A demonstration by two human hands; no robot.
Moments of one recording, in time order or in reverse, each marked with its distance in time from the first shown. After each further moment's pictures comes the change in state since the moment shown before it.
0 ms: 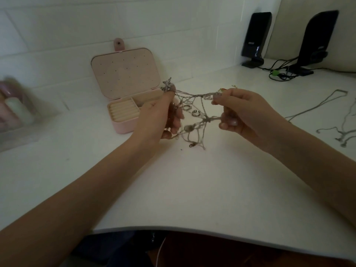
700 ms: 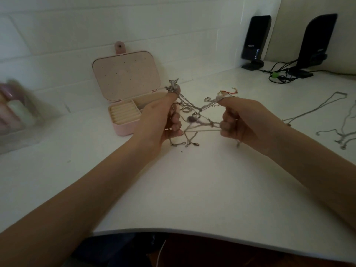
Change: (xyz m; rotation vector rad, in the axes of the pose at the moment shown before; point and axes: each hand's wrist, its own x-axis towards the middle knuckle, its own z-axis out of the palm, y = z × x) left_hand 0.000 0.003 0.003 -0.148 -0.049 -0.061; right_hand 0.001 0.001 0.000 0.100 0.061 0.158
